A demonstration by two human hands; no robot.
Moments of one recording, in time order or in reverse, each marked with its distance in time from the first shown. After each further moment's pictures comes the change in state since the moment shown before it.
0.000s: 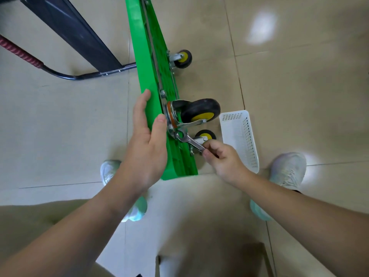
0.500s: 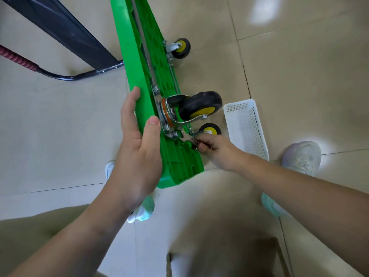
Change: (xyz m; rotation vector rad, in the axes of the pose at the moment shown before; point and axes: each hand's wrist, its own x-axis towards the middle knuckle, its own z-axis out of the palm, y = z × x) left_hand 0.001 0.003 0.002 -0.115 0.004 -0.038; right_hand 0.043 0.024 0.005 -0.139 -0.220 -0.031
